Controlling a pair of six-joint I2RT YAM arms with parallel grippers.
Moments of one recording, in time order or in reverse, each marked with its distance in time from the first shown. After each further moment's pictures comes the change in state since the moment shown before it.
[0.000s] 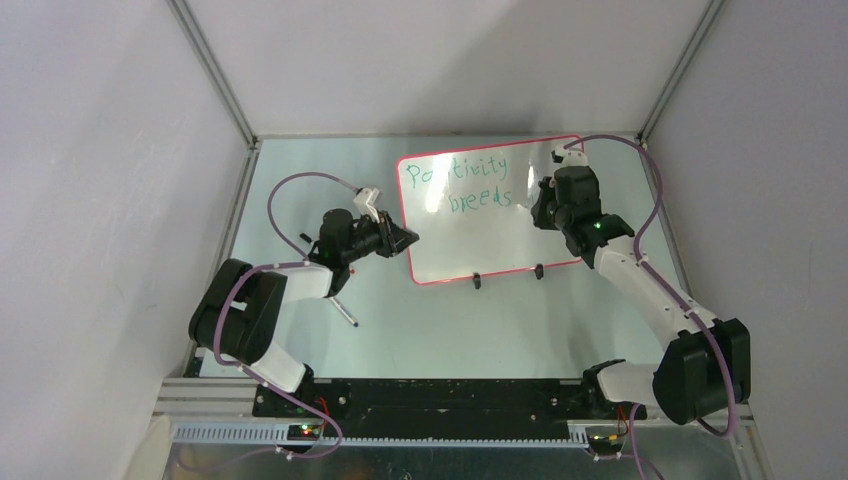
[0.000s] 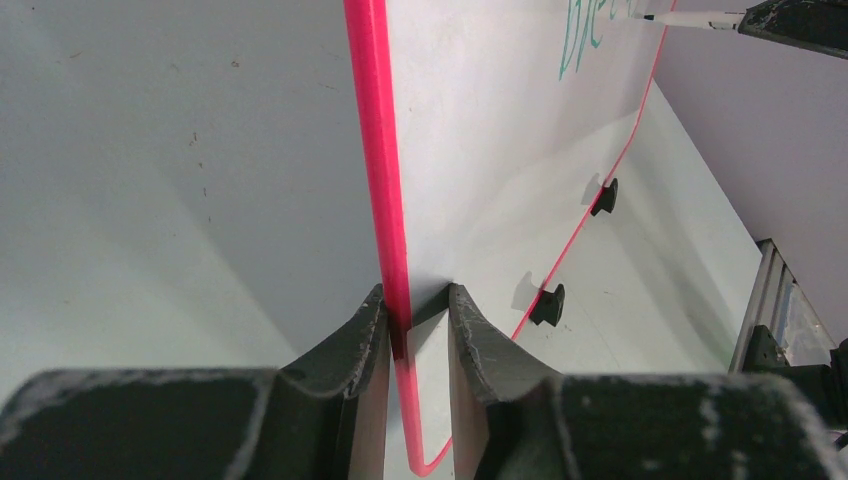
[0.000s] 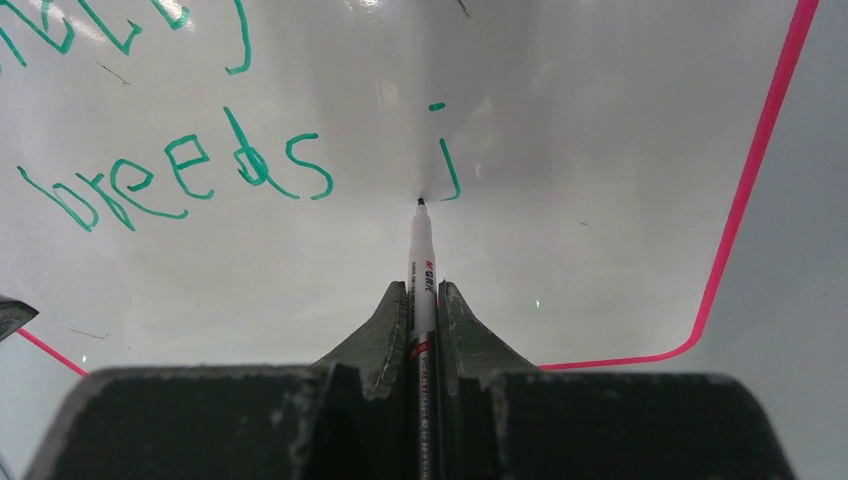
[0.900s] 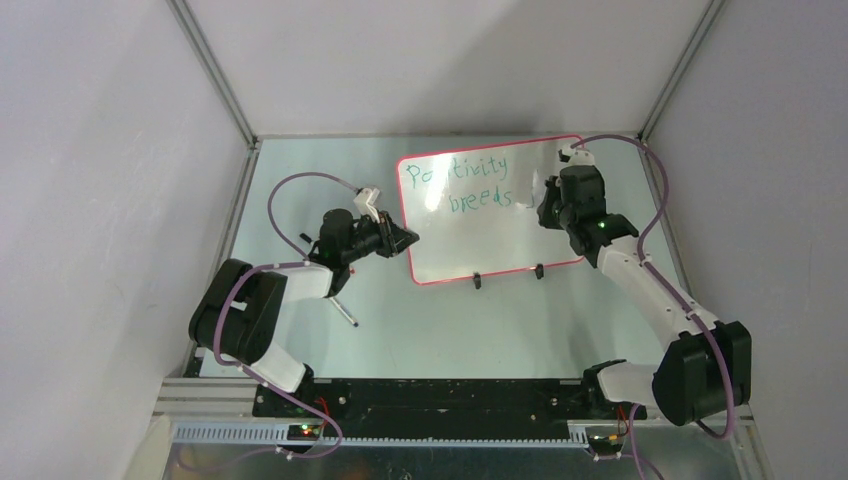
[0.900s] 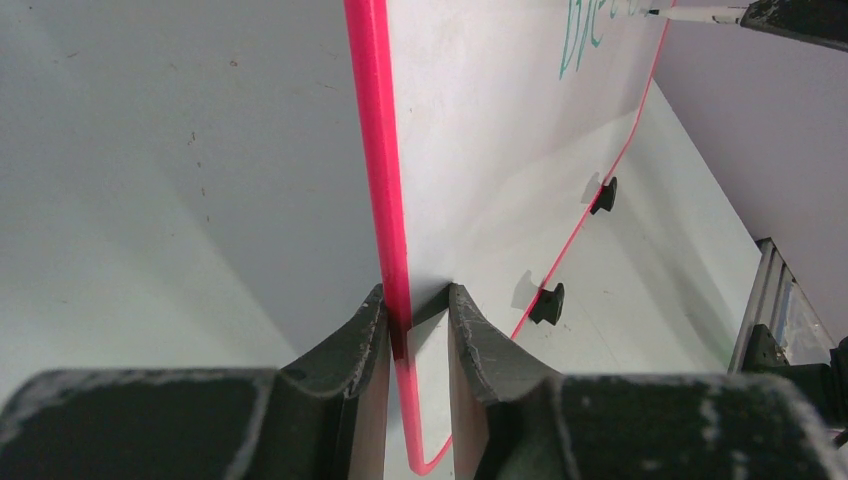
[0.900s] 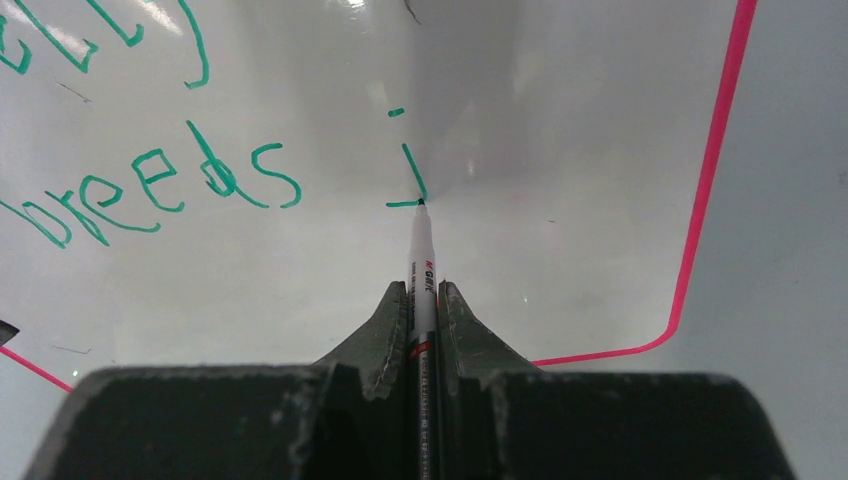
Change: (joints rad) left arm -0.001 0.000 0.000 0.000 0.000 0.000; right arm -0.028 -0.003 0.000 -0.010 0.010 0.002
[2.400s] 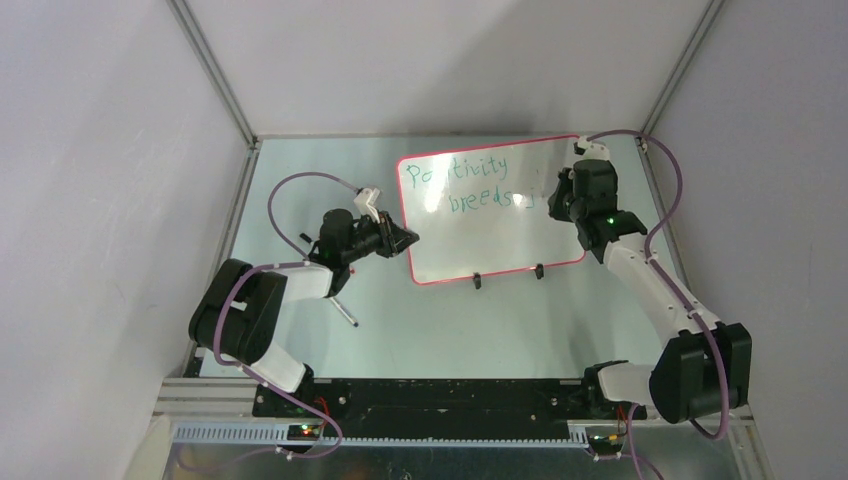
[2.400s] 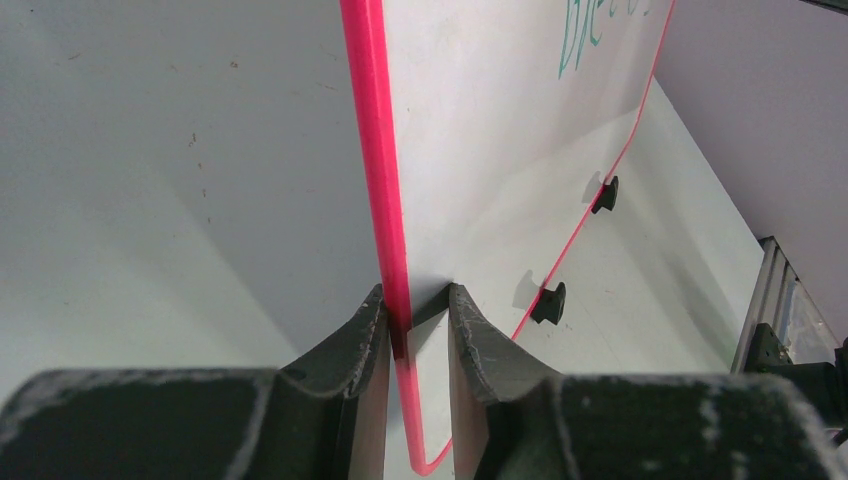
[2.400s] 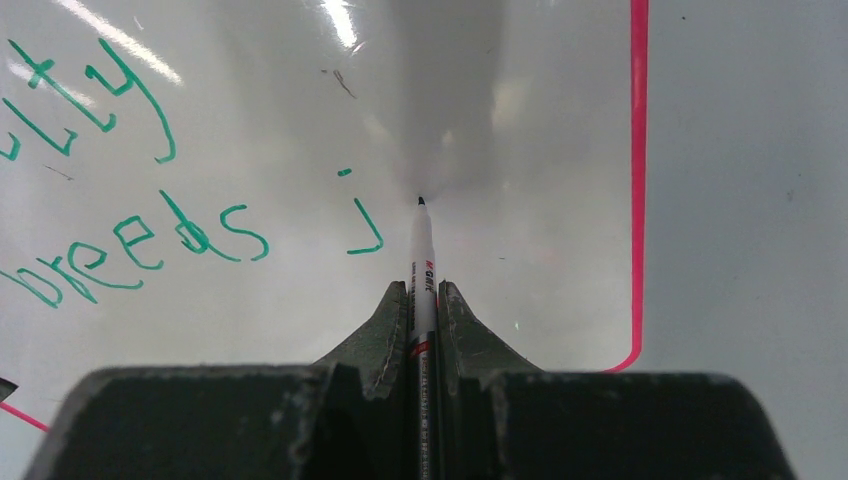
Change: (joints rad) left arm 0.000 0.000 0.000 0.000 0.000 0.006; right arm -0.073 -0.005 0.015 0.035 -0.007 0.000
